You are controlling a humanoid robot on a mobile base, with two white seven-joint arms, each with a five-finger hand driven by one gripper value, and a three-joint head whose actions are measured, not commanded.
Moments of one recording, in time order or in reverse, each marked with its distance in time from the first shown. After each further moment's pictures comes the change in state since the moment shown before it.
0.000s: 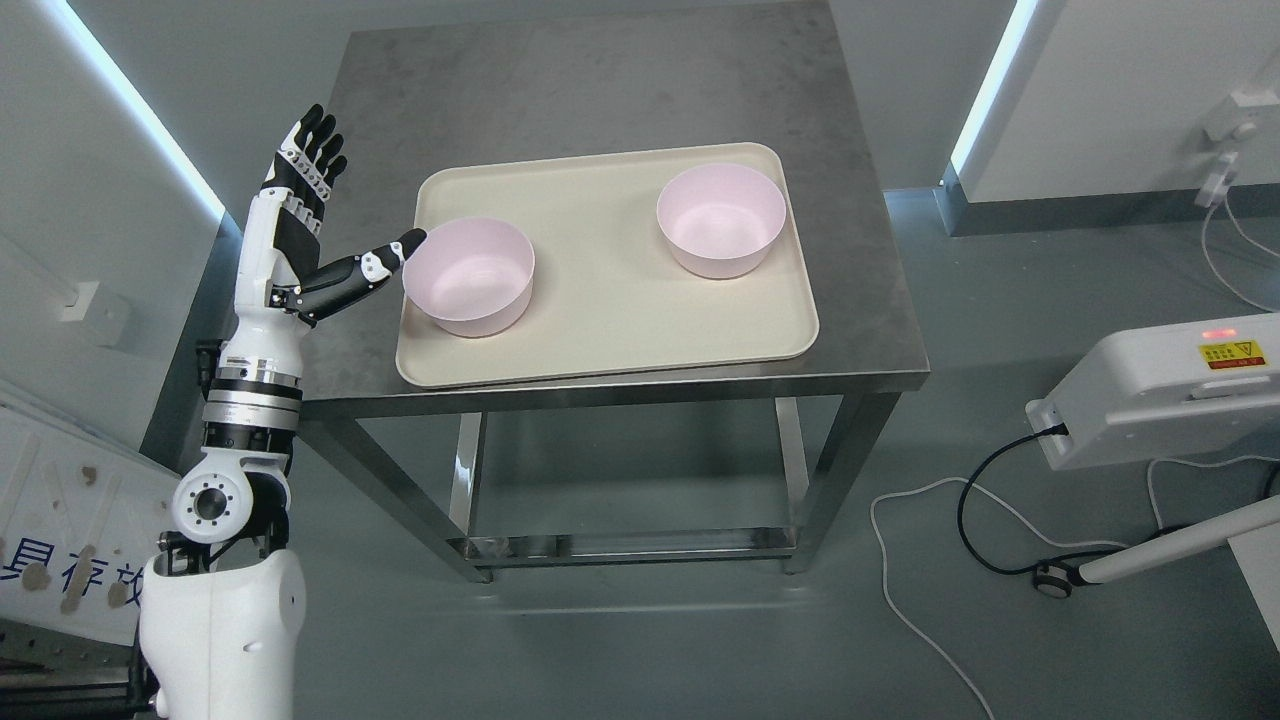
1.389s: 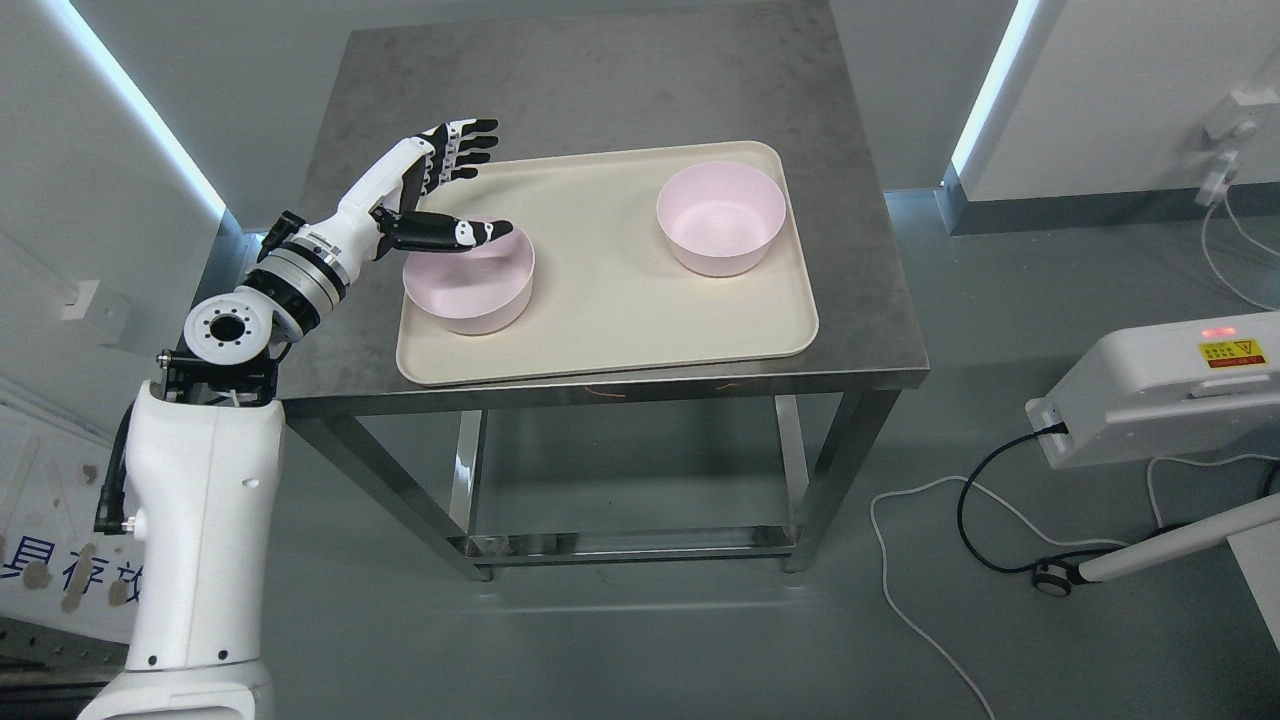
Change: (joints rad) left arm -0.357 0.132 -0.190 0.317 -0.246 0.264 -0.355; right arm 0.000 0.000 0.000 0.000 0.000 0.000 0.000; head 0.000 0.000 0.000
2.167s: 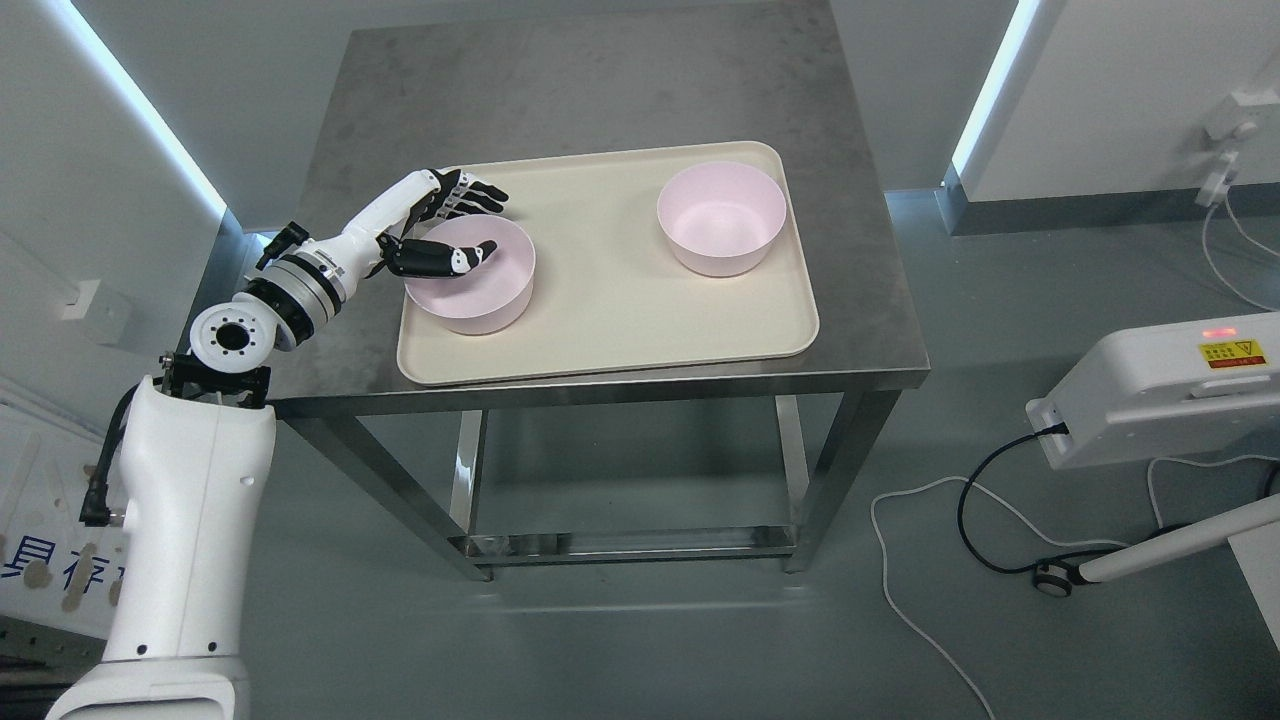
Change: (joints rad) left arm -0.016 0.039 -0.046 0.083 -0.136 -0.149 -0.039; right arm 0.000 0.000 0.000 0.000 0.000 0.000 0.000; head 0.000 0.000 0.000
